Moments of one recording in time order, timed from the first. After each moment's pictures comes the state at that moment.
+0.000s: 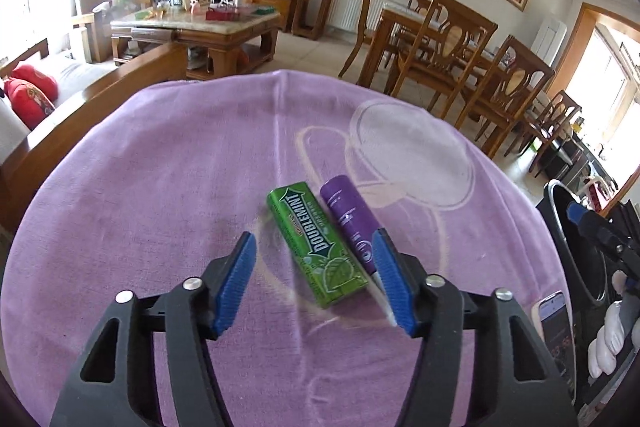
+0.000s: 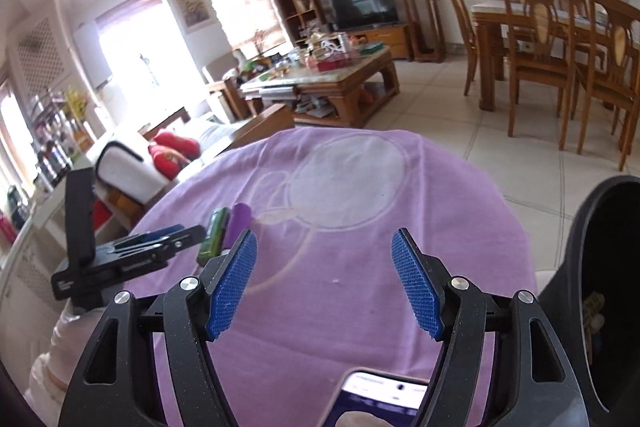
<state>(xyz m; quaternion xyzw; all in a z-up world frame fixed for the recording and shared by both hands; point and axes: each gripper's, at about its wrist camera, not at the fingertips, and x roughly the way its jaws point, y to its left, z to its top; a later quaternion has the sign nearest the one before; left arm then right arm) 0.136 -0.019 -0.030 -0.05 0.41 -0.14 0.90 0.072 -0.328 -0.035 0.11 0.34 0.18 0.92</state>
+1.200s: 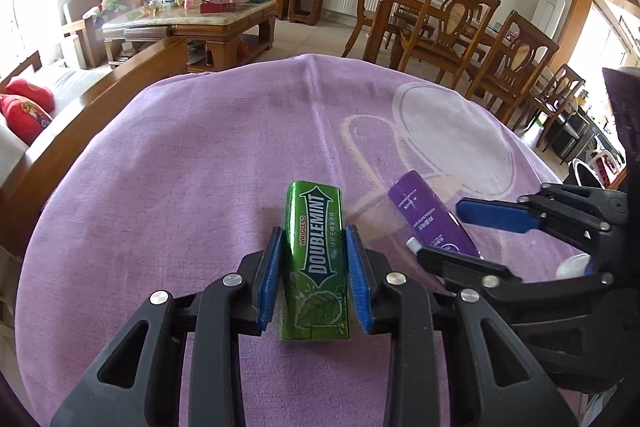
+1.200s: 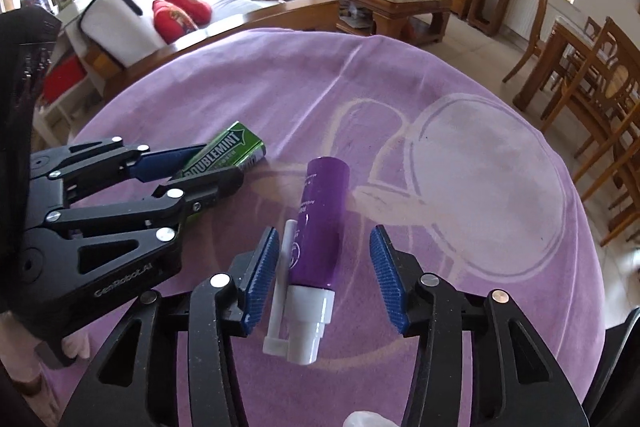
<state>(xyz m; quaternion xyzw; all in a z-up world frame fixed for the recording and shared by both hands) 0.156 0.013 -0.048 -0.01 0.42 -0.15 0.89 0.172 -0.172 -0.103 -0.09 0.48 0.20 0.85</state>
